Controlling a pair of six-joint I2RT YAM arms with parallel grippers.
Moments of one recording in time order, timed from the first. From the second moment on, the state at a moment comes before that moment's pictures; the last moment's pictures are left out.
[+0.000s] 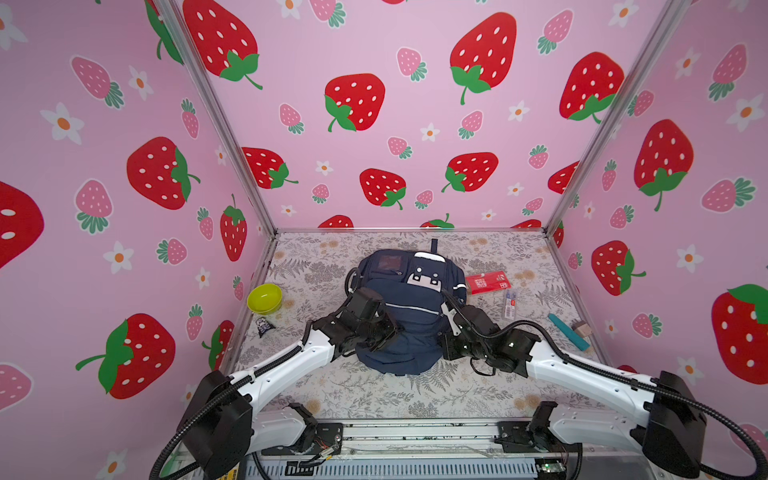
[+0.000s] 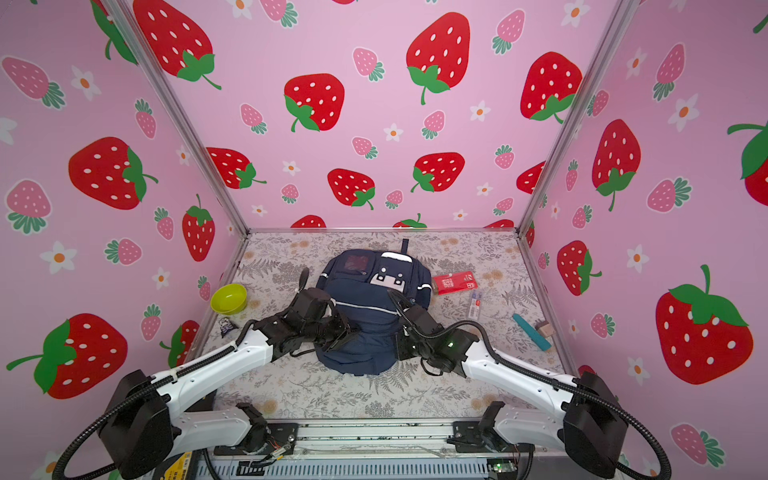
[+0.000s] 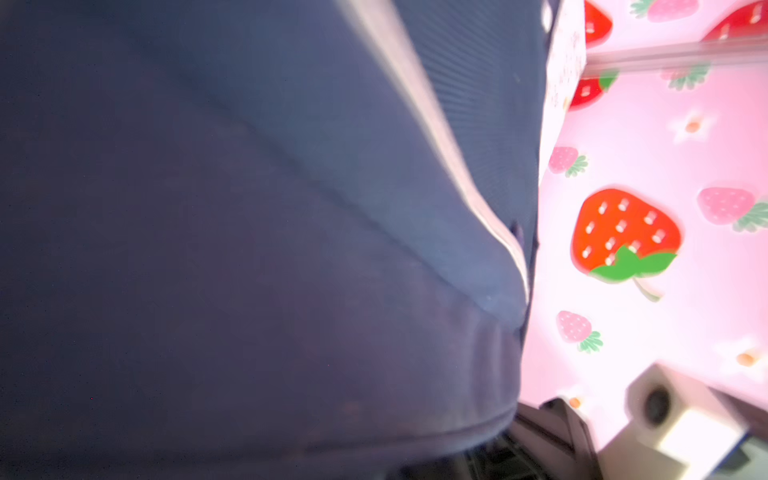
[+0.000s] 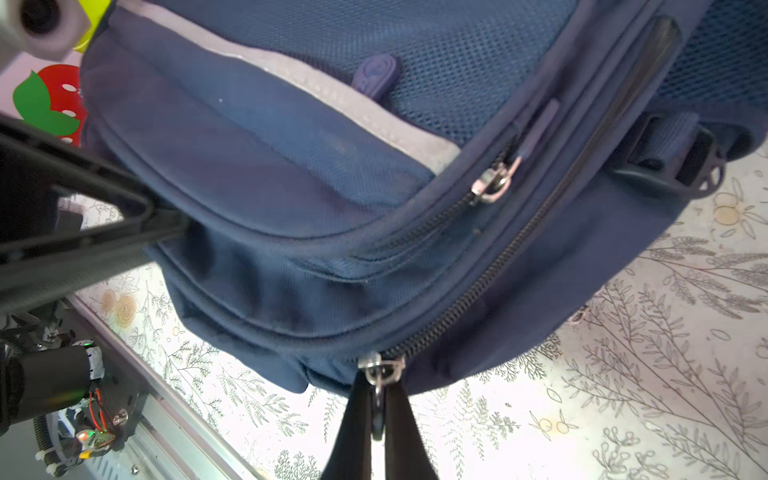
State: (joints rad) left arm -0.62 1.25 0.78 -0.34 0.32 -1.21; right arm 0.99 1.17 0.75 -0.42 0.01 0.58
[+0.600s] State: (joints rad) left arm -0.55 1.08 0.69 -0.34 0.38 -1.09; right arm 0.60 1.34 0.85 -0.45 -0.14 0.36
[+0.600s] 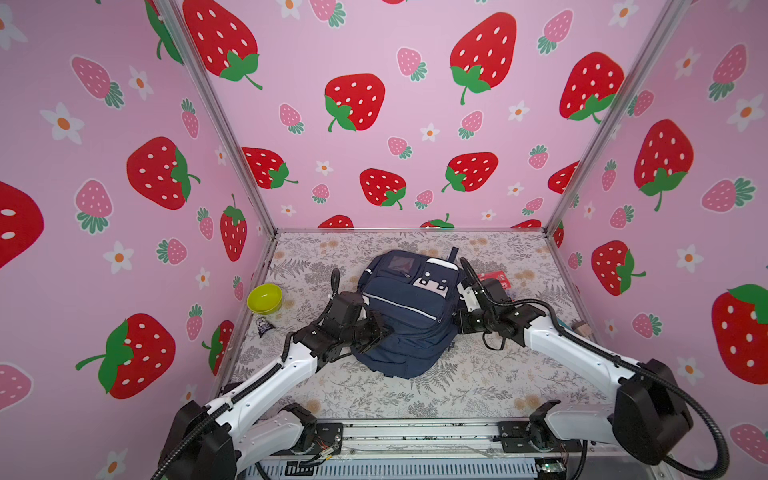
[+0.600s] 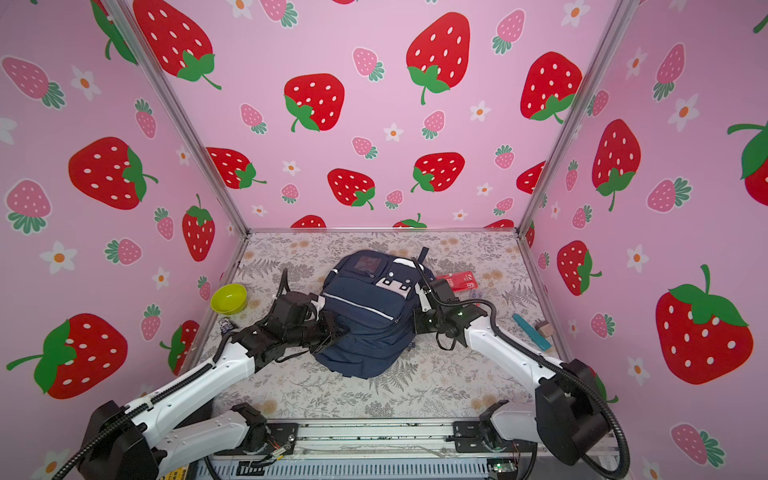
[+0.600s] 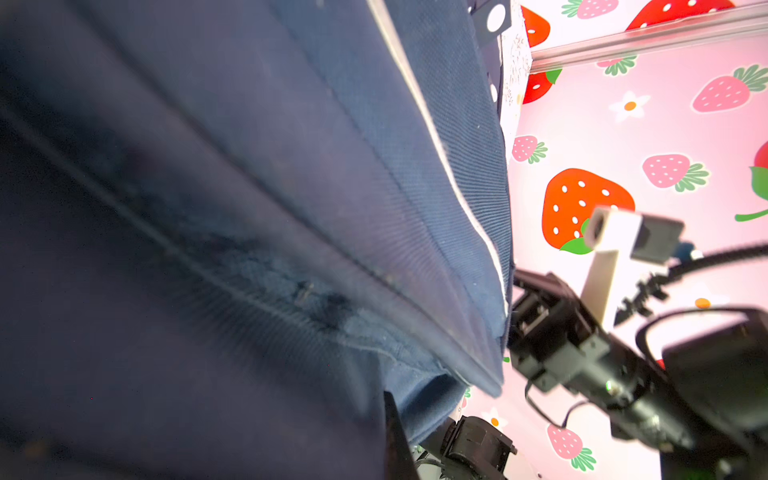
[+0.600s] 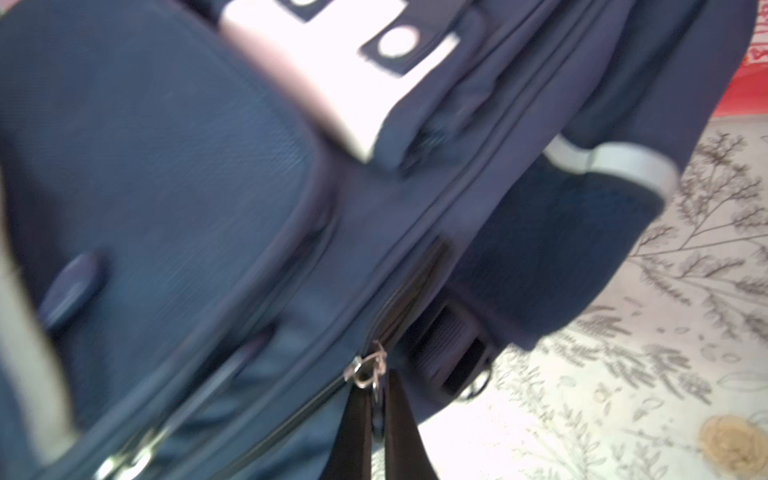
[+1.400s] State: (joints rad) left arm -0.58 1.09 0.60 -0.17 0.35 -1.13; right arm 0.50 1.58 1.05 -0.49 -0.21 0.25
